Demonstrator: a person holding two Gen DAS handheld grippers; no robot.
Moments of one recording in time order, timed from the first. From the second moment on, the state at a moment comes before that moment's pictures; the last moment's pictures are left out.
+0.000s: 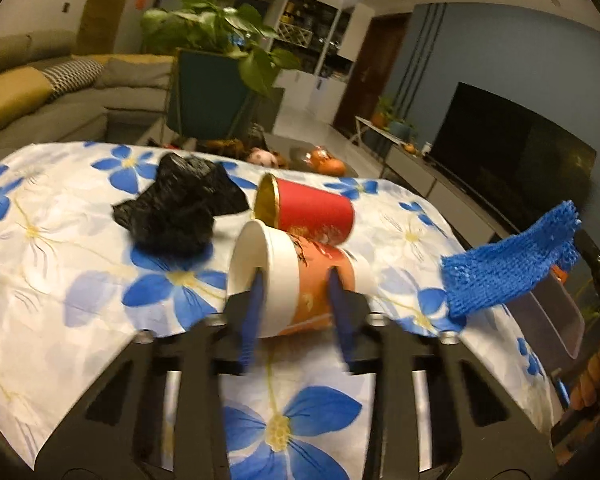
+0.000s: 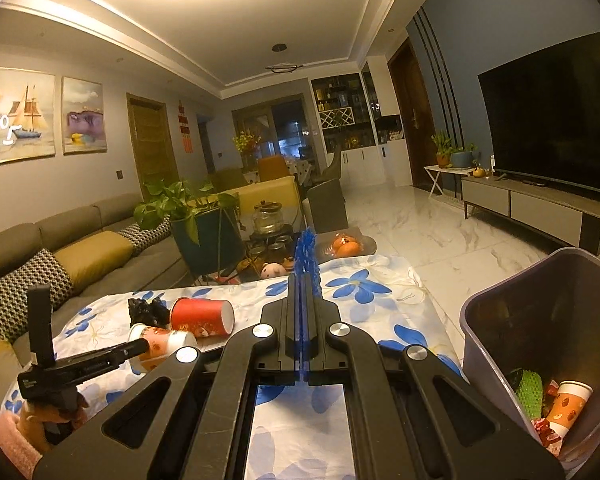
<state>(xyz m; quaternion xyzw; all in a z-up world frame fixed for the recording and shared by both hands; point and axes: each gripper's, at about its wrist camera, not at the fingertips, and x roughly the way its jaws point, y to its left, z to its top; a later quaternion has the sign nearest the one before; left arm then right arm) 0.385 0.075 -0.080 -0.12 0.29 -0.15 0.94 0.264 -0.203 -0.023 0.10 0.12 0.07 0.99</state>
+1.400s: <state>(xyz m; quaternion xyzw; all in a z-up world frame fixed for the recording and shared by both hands) 0.275 -0.132 0.014 -0.04 0.22 -0.27 0.94 0.177 -0.303 0.027 0.08 0.06 -0.03 0.99</state>
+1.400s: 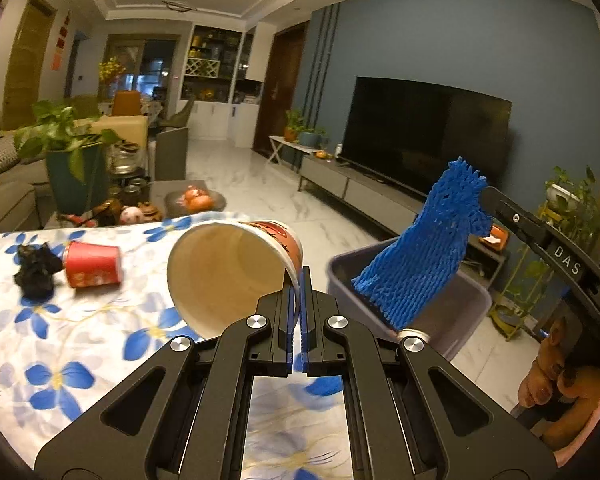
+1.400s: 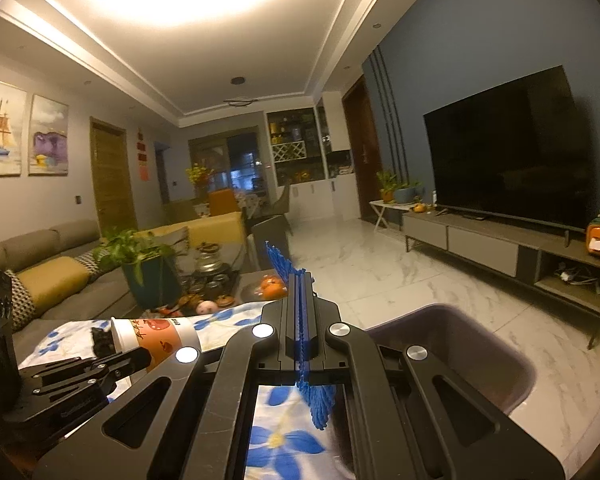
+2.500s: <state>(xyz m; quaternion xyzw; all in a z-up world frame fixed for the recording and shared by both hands) 0.316 -0.293 -0.033 -0.01 0.28 -0.38 0.88 0.186 -0.374 -0.005 0.07 0.08 -0.13 0.99</state>
